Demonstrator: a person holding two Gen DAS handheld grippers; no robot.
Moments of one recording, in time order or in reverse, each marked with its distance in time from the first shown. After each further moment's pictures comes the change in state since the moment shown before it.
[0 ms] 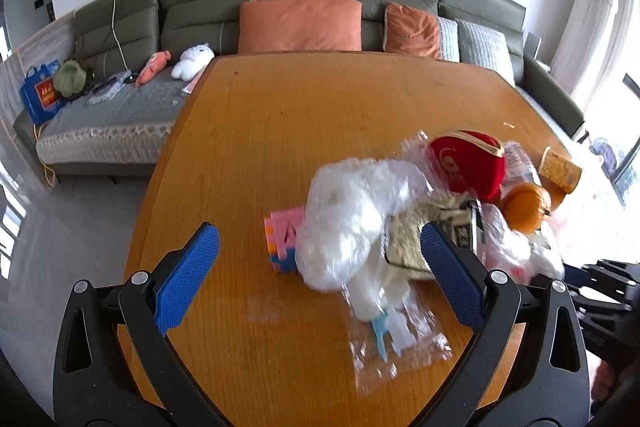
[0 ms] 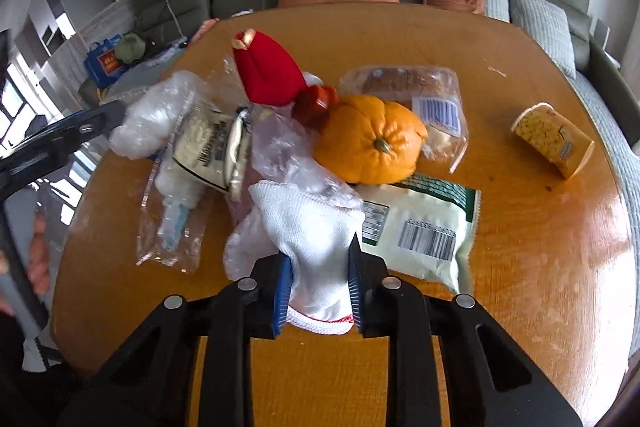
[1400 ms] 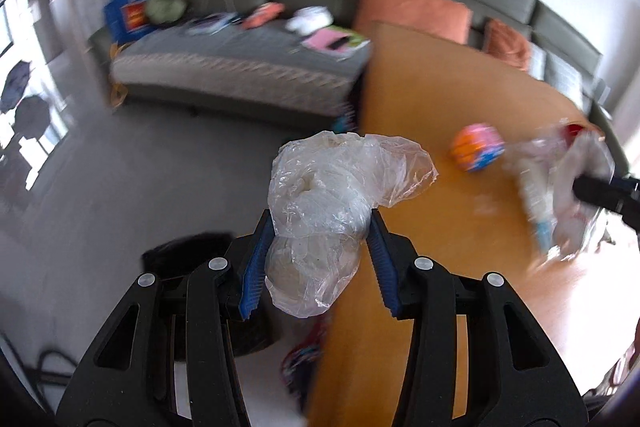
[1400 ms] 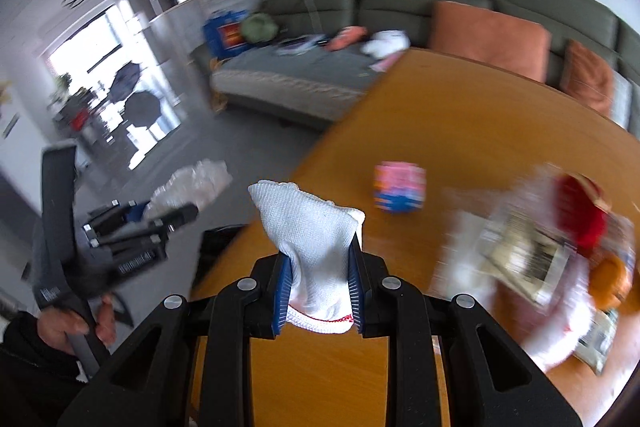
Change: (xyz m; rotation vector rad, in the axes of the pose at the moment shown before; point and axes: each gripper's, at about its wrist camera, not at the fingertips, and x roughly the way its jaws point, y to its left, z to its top) left arm -0.089 0.200 -0.114 -0.275 0.070 0.191; right arm -0.006 0.236 0.048 -0.324 -0.026 0.313
